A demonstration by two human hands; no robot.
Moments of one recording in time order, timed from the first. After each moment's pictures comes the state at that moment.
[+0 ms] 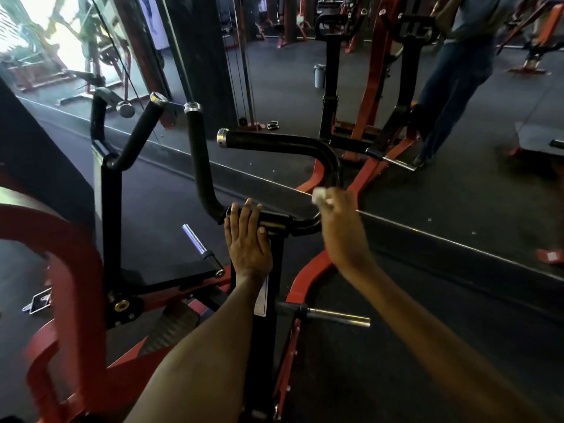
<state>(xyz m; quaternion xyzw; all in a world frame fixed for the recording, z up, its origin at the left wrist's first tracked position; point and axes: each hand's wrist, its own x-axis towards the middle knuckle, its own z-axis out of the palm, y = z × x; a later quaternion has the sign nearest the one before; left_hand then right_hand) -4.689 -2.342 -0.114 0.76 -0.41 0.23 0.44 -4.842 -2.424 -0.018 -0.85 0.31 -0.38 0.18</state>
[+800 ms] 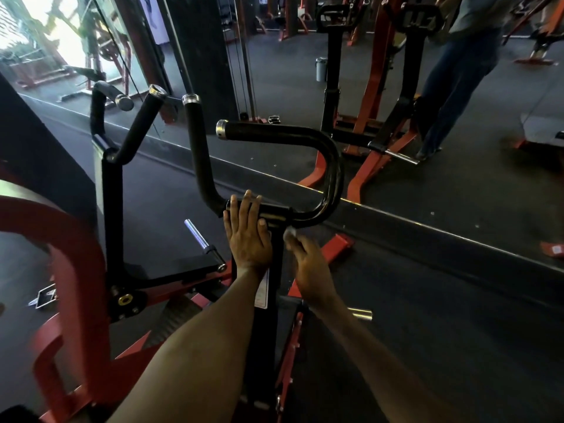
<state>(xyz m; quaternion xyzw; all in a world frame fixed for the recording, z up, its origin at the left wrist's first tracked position) -4.685 -2.342 -0.118 0.77 -0.41 0.21 0.44 -4.826 -2.377 -0.118 -0.87 0.27 -0.31 0.27</state>
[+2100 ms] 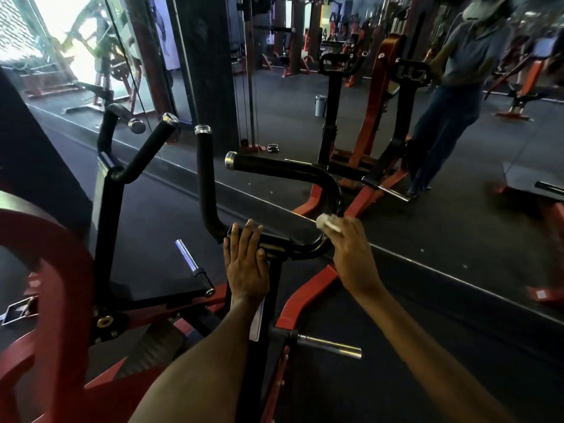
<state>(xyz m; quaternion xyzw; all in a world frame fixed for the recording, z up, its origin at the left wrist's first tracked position) -4.684 -2.343 -0.120 0.77 -0.40 0.23 0.43 -4.852 -2.448 -0.029 -0.88 0.22 -0.41 0.11</state>
